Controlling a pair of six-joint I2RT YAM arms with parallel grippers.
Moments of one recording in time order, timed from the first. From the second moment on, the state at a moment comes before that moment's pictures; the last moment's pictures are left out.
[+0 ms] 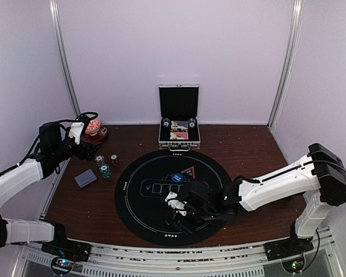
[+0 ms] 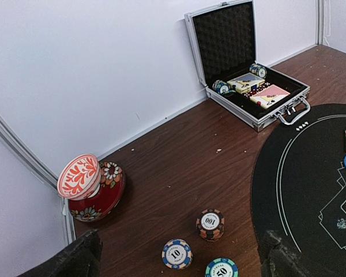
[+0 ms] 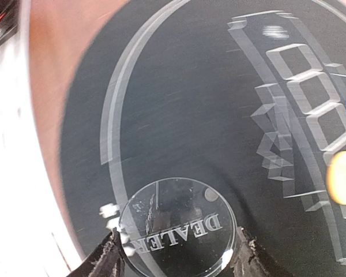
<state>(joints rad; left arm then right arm) -0.09 1.08 0.66 0.08 0.29 0.38 1.27 1.71 0.97 -0.15 0.08 0.16</state>
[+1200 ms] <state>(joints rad) -0.09 1.10 0.66 0.08 0.29 0.38 1.35 1.78 0.91 -0.06 -0.06 0.05</state>
